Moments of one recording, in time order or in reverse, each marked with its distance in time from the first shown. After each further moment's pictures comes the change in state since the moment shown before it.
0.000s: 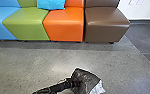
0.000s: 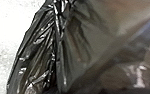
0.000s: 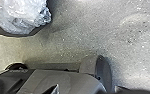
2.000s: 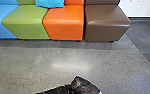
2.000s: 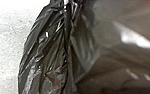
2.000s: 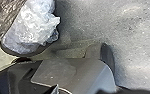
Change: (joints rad) left arm 0.058 -0.101 0.124 0.064 0.203 -0.001; right arm -0.017 0.066 -0.071 0.001 0.007 0.000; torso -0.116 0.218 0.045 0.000
